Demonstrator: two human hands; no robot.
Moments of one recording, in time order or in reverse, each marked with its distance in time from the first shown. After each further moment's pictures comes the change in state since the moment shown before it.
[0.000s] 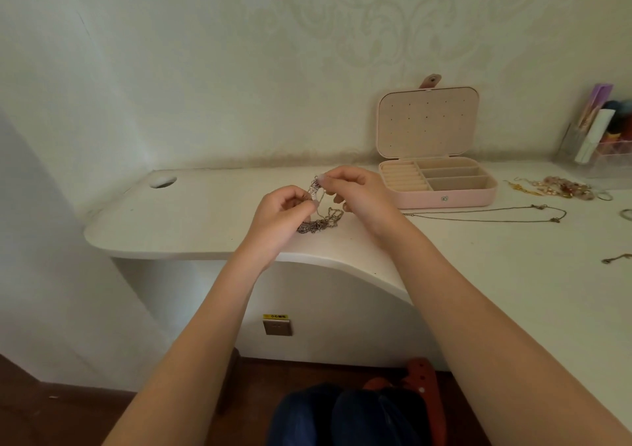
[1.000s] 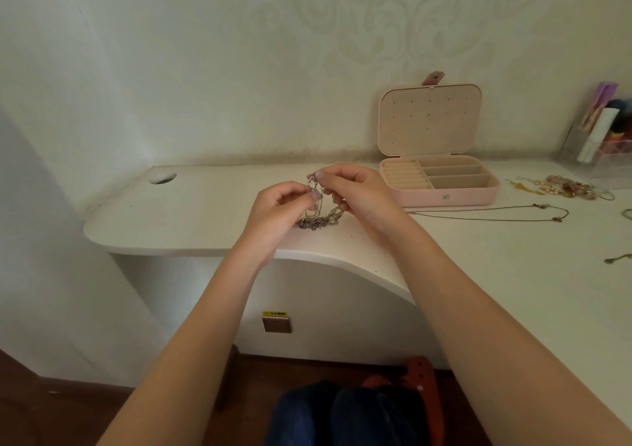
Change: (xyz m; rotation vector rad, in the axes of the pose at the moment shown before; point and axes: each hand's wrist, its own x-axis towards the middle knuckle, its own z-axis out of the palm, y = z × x) left_hand 0.000 0.001 -0.002 -0.122 0.008 -0.005; right_hand 0.003 0.006 0.001 0.055 -0.056 -0.001
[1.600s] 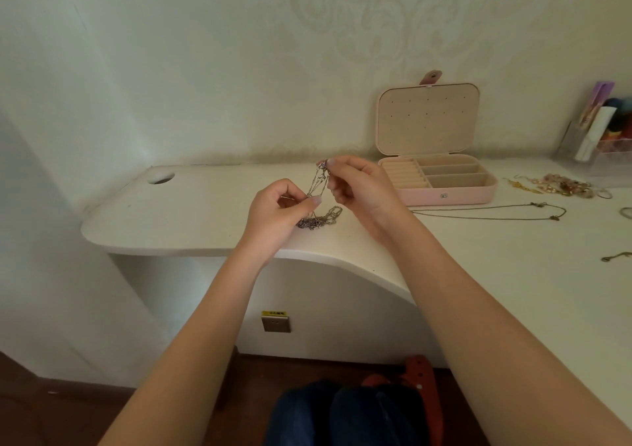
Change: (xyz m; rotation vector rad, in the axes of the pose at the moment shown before) left_hand 0.002 -0.009 0.000 0.116 0.075 0.038; right_hand 0.003 -0.003 -0.004 0.232 0.011 0.045
